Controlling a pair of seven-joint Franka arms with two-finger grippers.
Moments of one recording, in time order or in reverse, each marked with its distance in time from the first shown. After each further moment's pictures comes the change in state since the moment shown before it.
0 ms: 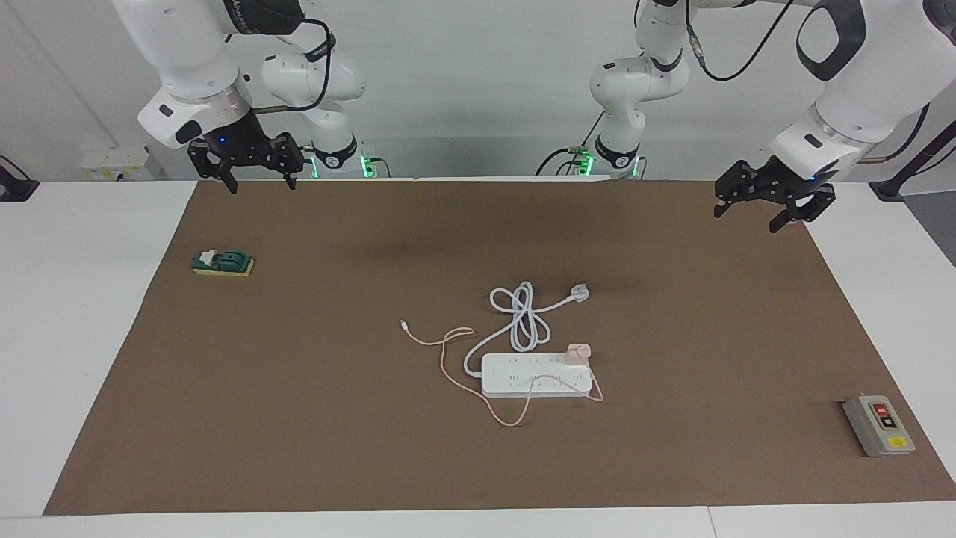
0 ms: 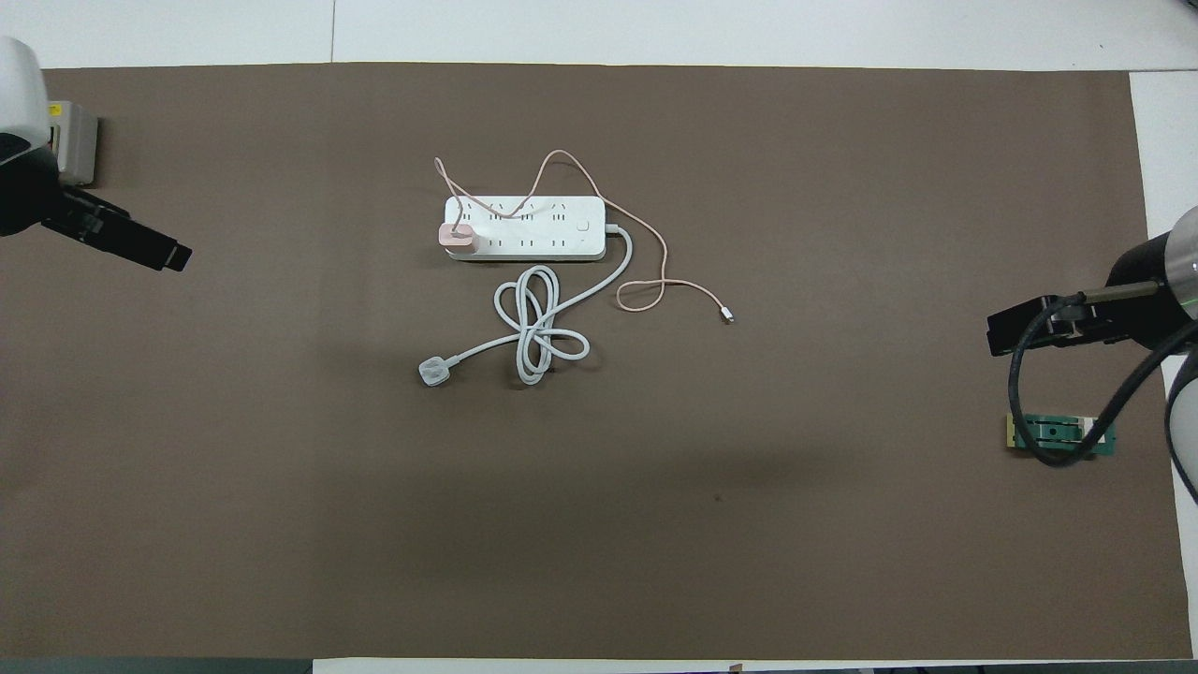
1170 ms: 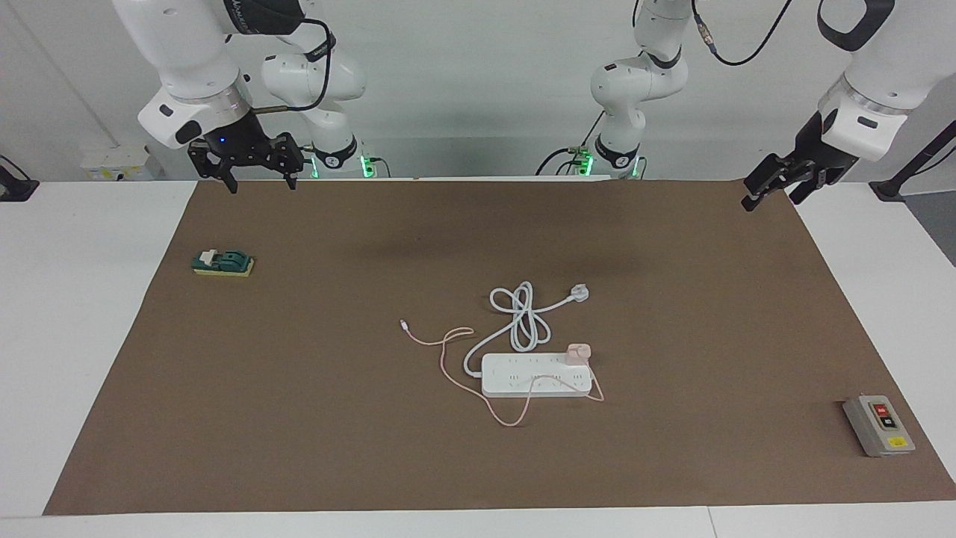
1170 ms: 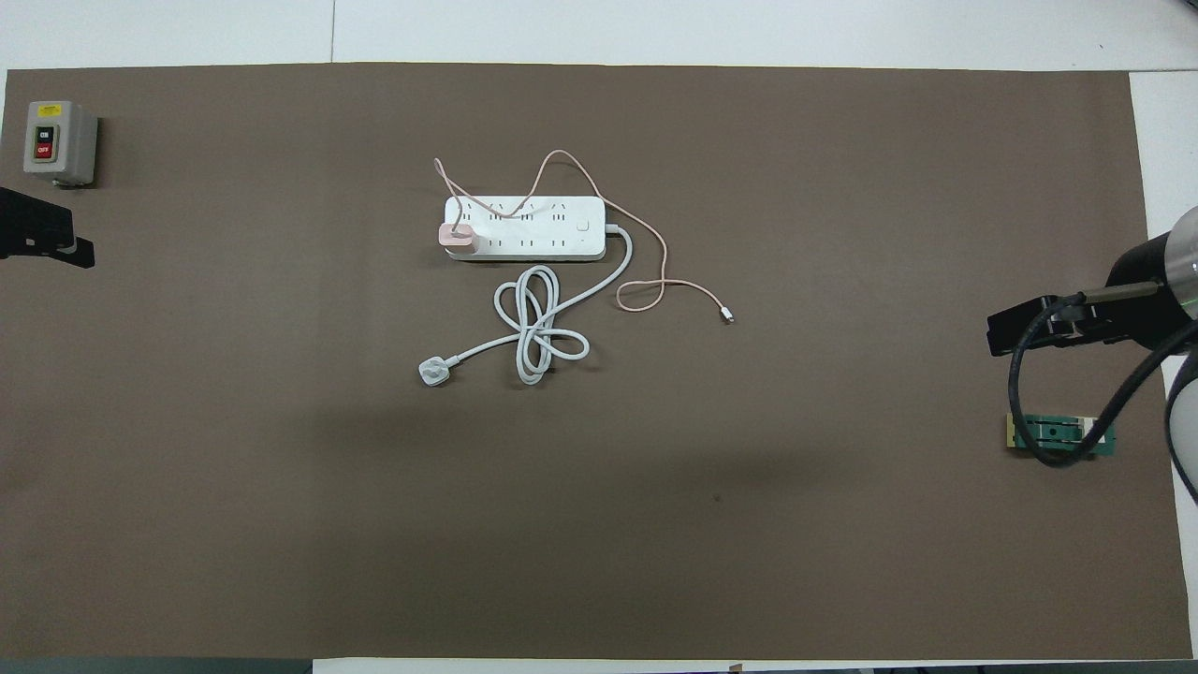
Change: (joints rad) left arm 0.048 -0.048 -0.008 -0.014 0.055 0.019 -0.361; right arm 0.000 0.000 0.000 0.000 0.000 0.000 0.000
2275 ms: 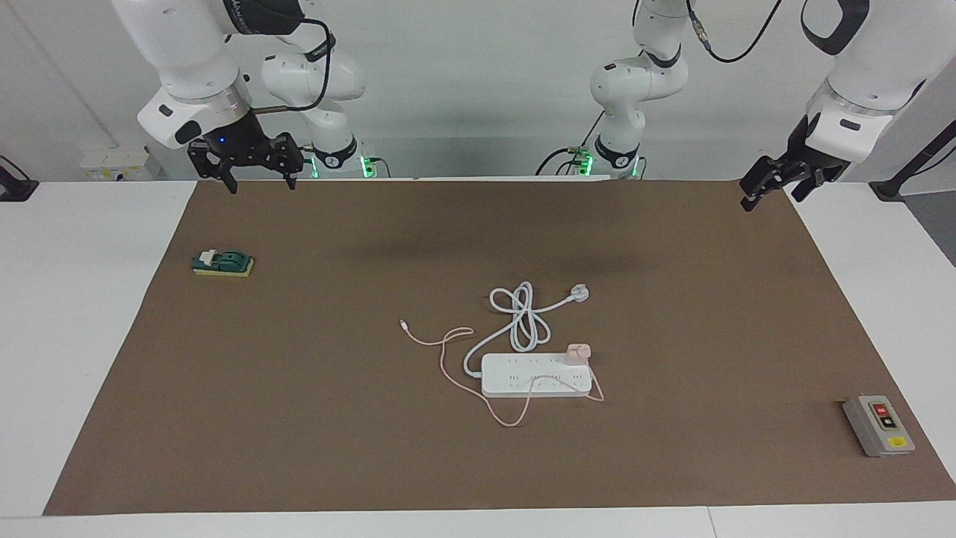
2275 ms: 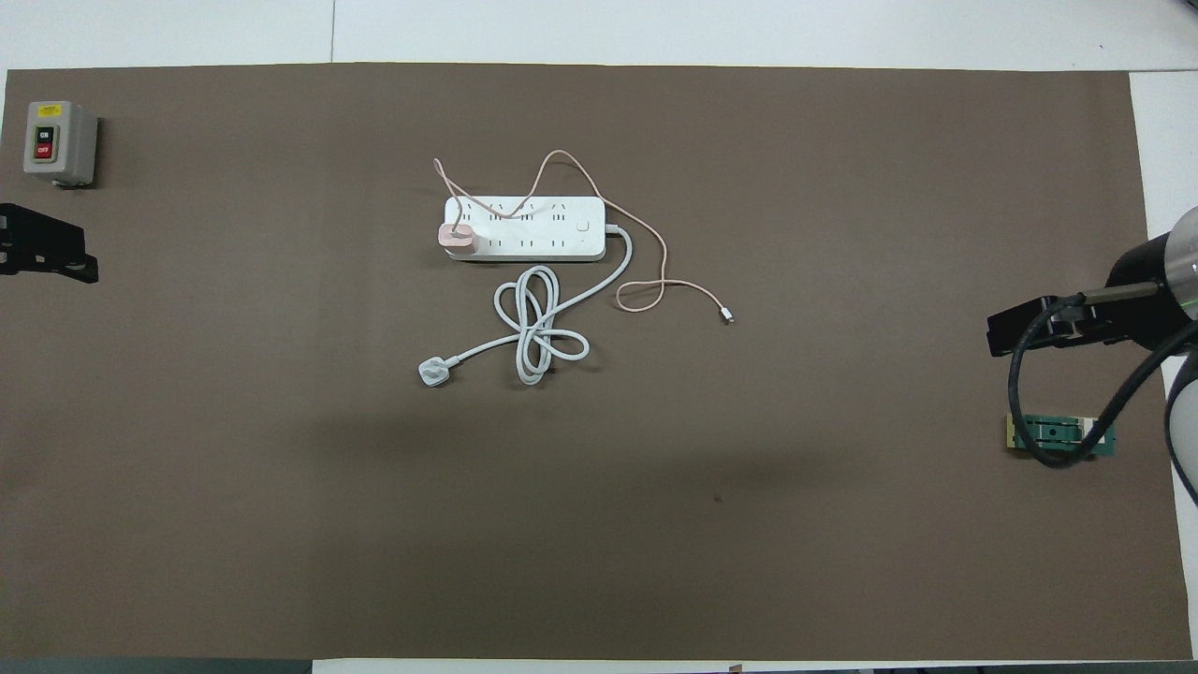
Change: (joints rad) left arm -0.011 -0.036 -0.015 -0.056 0.043 0.014 -0.002; right arm 0.000 0.000 0.000 0.000 0.000 0.000 0.000
